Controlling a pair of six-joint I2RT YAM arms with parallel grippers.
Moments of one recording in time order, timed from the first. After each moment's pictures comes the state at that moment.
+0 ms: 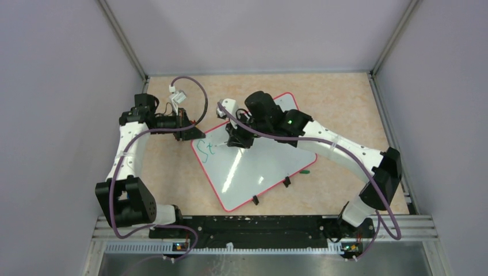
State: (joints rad) left arm 0.15 1.37 1.21 -0.99 1.17 0.45; right arm 0.96 1.61 1.56 -0.56 -0.34 -0.19
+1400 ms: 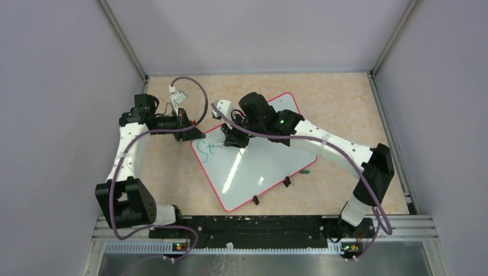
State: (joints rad) left arm 0.15 1.36 1.20 -0.98 1.17 0.45; right arm 0.96 1.67 1.58 -0.52 -0.32 -0.19
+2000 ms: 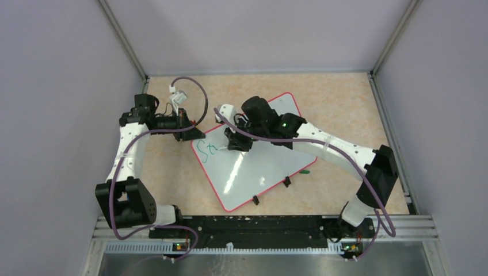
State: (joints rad) left arm 0.15 1.36 1.20 -0.98 1.16 0.45; right arm 0.96 1.64 1.52 -0.51 -0.32 -0.20
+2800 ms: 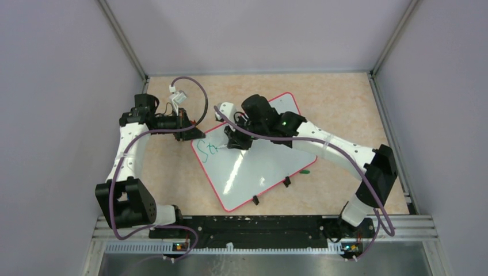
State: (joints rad) left arm 0.15 1.36 1.20 -0.97 1.16 0.45; right arm 0.95 1.65 1.53 -0.52 -0.33 -0.20
